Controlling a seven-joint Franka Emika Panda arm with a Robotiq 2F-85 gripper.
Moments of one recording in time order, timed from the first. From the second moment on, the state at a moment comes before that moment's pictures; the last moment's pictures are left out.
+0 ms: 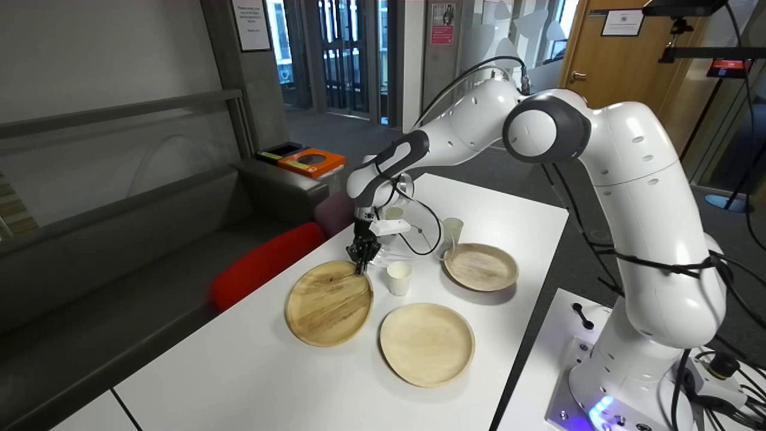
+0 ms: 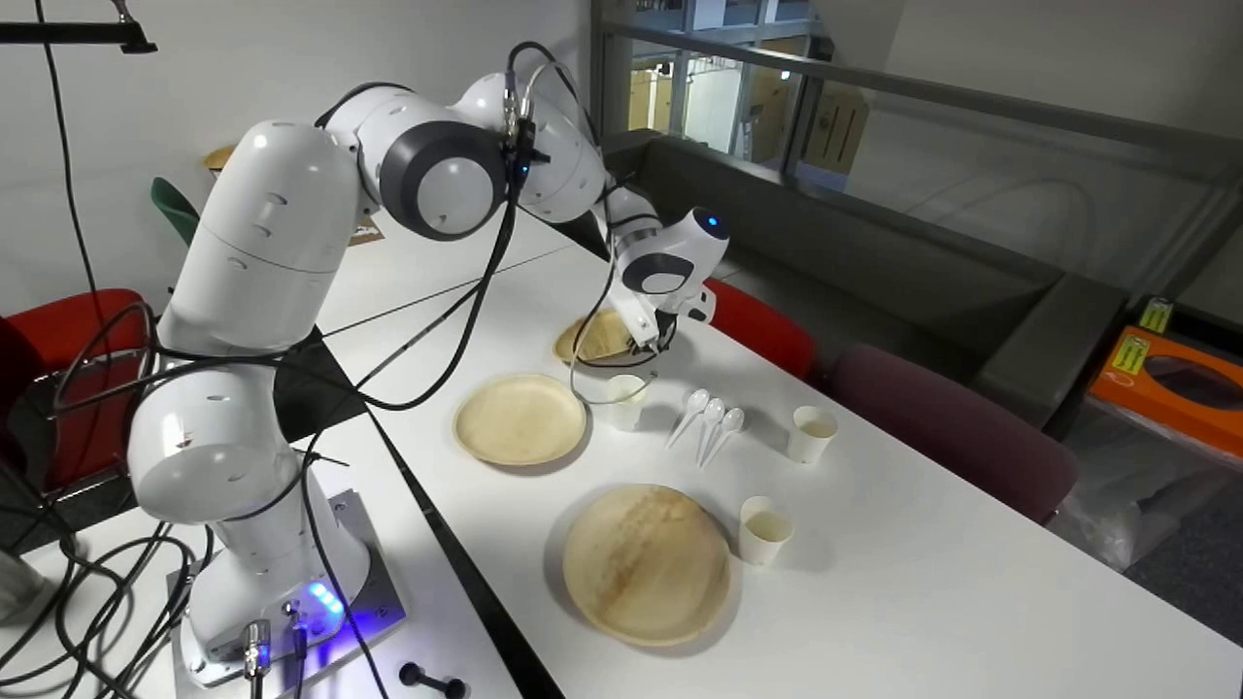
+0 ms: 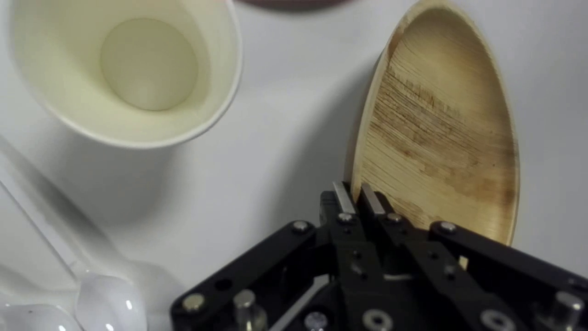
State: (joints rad) arm -0.09 0.61 0.11 -1.75 0.39 2.24 -0.18
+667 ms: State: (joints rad) arm -0.12 0.61 0.10 -1.75 0.42 2.24 -0.12
